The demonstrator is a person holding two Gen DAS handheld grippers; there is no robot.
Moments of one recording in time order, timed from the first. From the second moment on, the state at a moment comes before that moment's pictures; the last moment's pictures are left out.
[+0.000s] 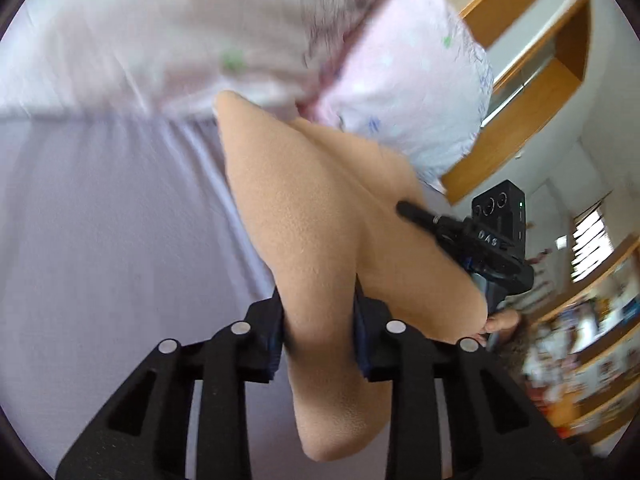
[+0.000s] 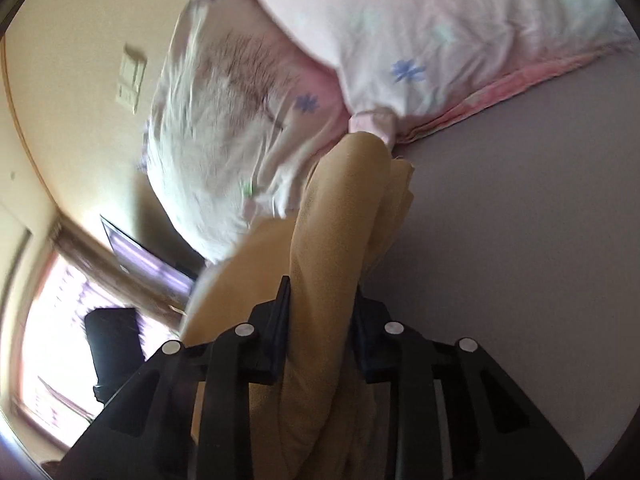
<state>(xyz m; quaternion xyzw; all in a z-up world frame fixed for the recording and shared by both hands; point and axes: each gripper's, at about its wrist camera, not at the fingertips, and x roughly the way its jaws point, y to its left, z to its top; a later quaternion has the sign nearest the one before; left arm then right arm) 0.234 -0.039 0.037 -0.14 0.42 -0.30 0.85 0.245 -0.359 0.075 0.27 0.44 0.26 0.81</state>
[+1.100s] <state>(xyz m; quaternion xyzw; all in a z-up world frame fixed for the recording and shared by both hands) 0.153 -0.047 -0.001 0.02 0.43 -0.15 0.89 0.072 -0.270 0.081 0.02 0.47 0.03 0.88</state>
